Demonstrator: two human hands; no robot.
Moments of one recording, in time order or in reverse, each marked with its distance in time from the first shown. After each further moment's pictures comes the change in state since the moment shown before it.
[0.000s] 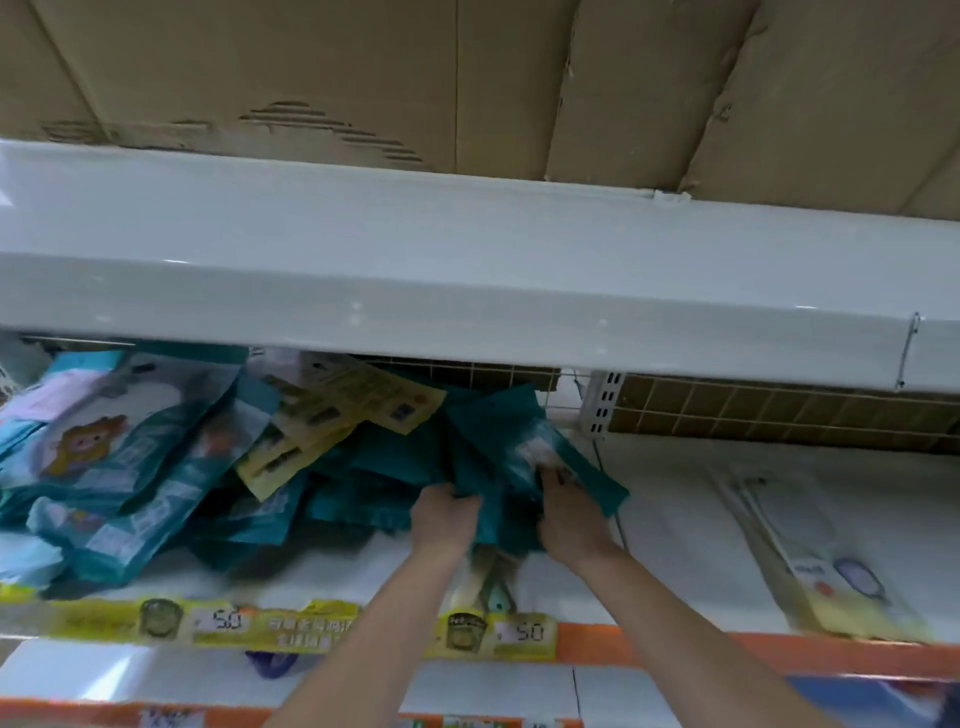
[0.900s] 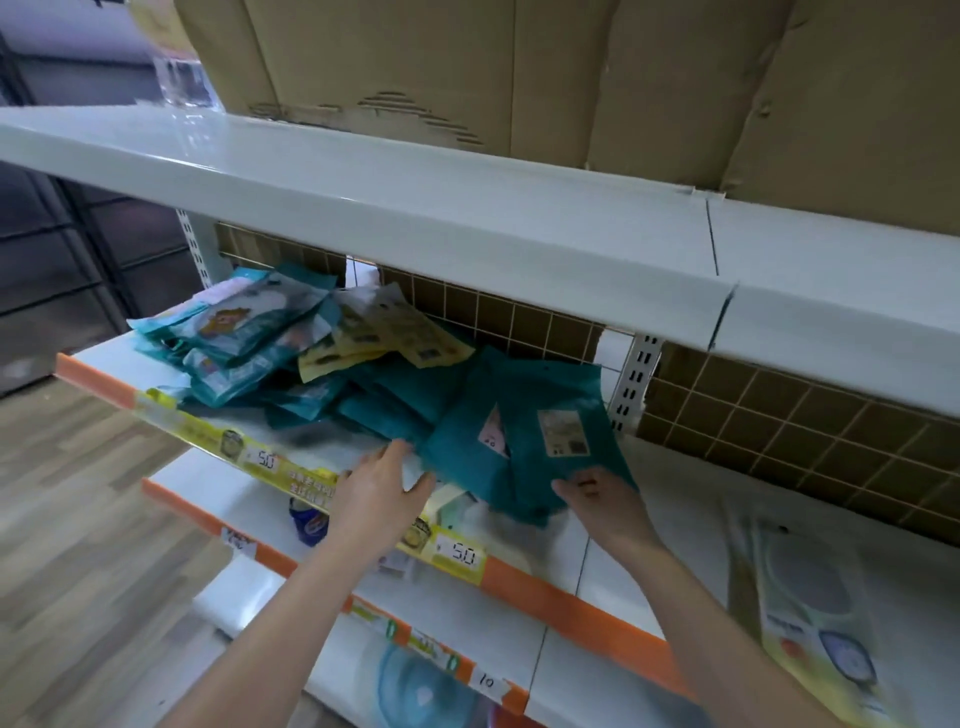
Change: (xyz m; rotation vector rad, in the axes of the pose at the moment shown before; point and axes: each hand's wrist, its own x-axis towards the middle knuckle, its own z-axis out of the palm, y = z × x) left_hand -0.112 -0.022 -0.001 0.550 0.449 0.201; right_hand -0.021 0.097 -0.049 0.485 -0.168 -0.138
